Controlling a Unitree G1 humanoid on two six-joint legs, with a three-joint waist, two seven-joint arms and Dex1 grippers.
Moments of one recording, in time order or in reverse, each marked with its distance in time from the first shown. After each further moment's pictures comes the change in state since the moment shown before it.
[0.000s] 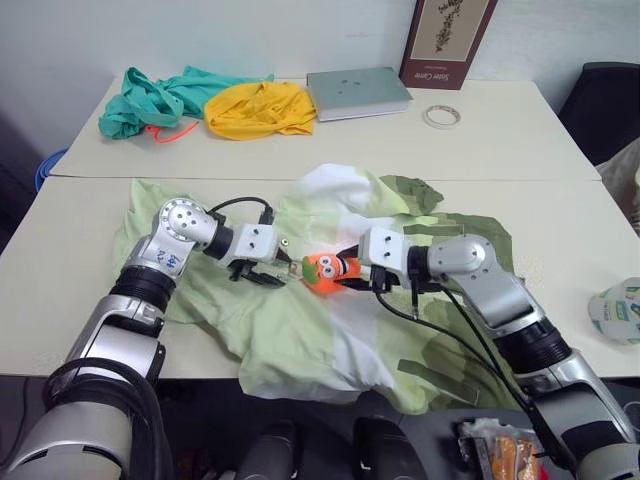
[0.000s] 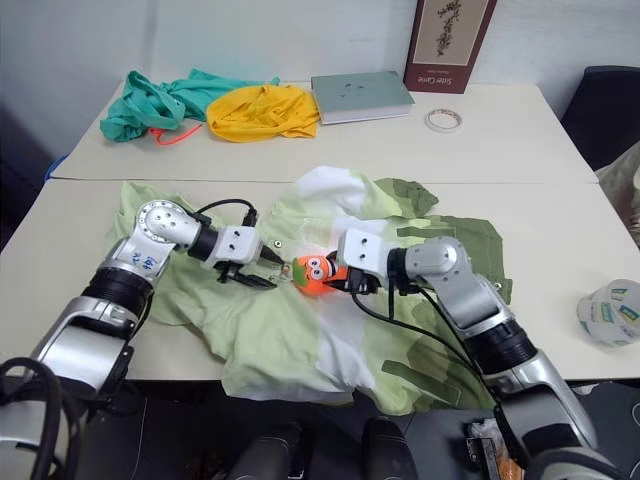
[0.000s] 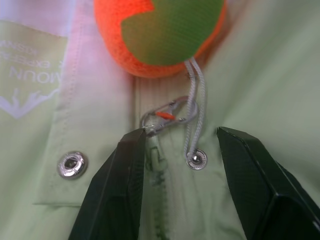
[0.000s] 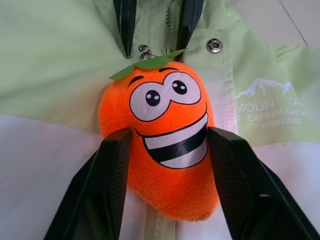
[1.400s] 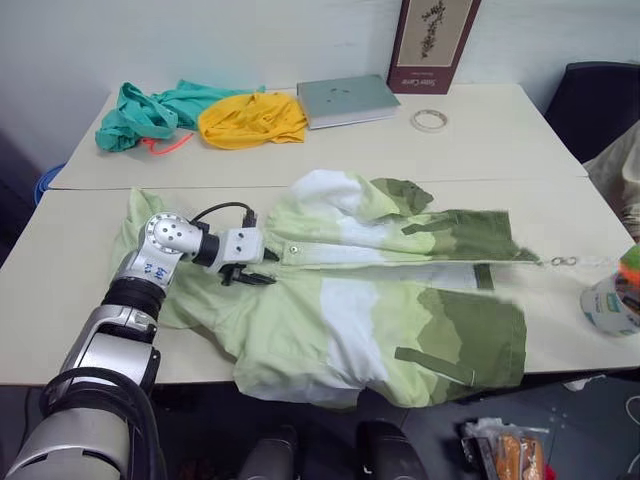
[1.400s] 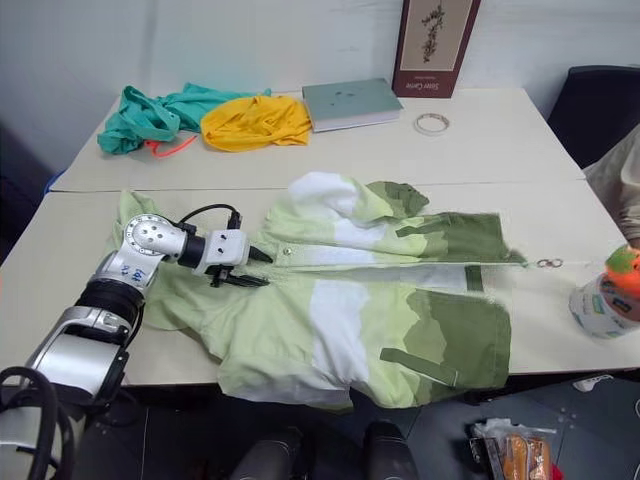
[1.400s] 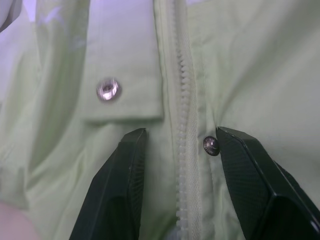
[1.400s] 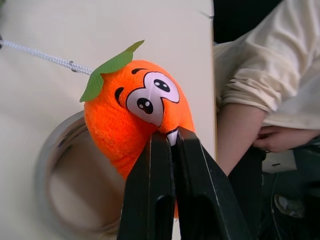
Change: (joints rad) left arm 0.068 0.034 0.068 0.049 0.006 -0.047 0.048; right arm 0.562 -0.516 -1.042 0.356 0.092 0.033 -0.195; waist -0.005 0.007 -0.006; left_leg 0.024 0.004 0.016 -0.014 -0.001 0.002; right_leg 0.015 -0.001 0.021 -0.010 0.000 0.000
